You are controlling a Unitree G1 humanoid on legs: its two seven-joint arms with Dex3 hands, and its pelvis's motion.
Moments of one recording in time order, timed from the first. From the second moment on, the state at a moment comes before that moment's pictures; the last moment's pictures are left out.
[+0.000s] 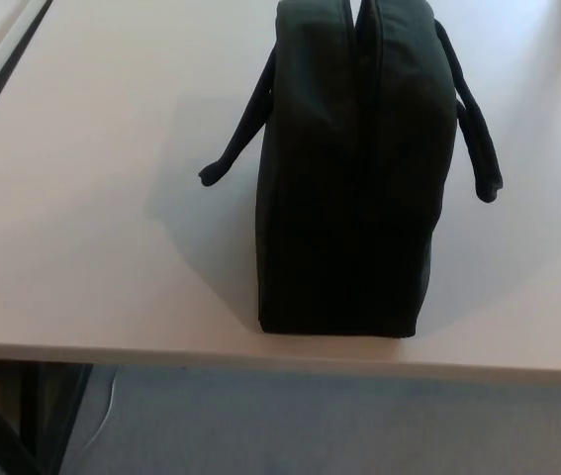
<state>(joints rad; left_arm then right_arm) 0.44 0.33 0.16 0.41 0.21 -0.37 0.04 0.41 -0.33 -0.07 0.28 -0.18 -0.22 -0.01</state>
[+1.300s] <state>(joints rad) -0.05 0.78 0.70 0.01 0.39 -0.84 0.24 0.03 -0.79 -0.42 0.00 -0.29 -0.44 -0.04</state>
